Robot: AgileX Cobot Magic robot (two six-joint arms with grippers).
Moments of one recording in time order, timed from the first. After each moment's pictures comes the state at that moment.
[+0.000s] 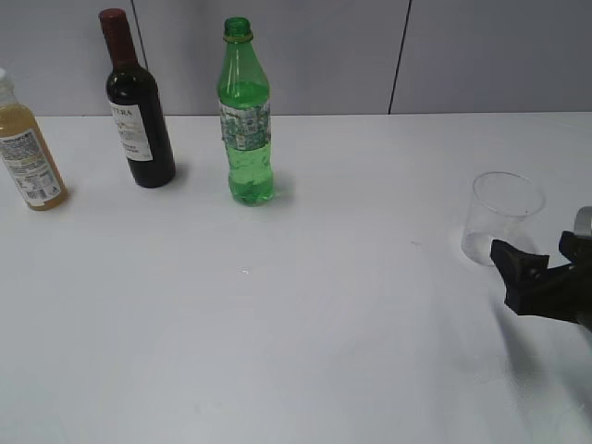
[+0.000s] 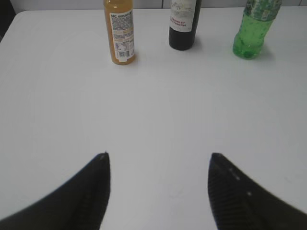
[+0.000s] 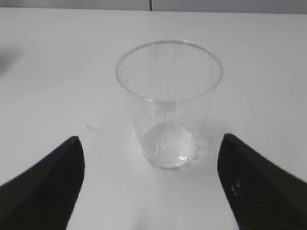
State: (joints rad) left arm 0.00 0.00 -0.49 -0.15 1.08 0.14; right arm 0.22 1.72 -0.11 0.01 -1.20 0.06
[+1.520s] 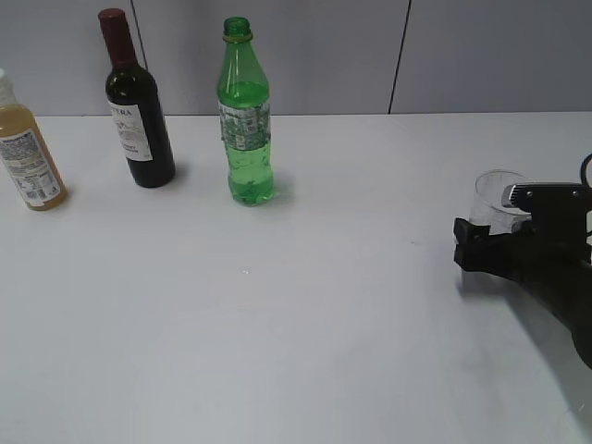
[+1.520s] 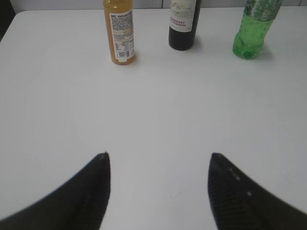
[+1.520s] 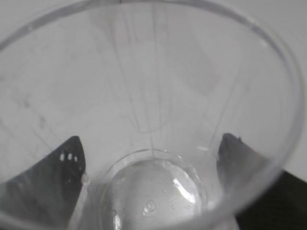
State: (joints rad) left arm 0.00 0.00 -0.49 -0.15 1.08 0.14; right arm 0.20 2.14 -0.47 0.08 -1.21 0.06
